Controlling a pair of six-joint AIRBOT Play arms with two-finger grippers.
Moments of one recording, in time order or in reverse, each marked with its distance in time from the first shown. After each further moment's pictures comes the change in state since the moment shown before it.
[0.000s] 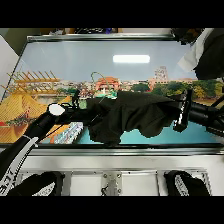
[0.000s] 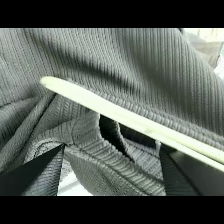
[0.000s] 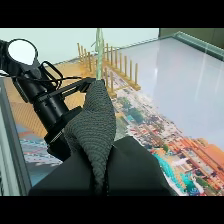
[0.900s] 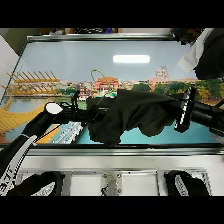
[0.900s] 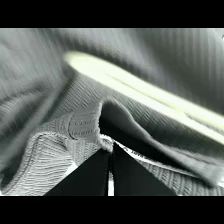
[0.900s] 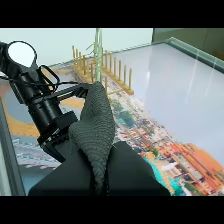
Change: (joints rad) left arm 0.056 -0.004 0.004 -0.002 -0.086 0.064; right arm 0.000 0.039 0.031 -0.003 -0.027 0.018
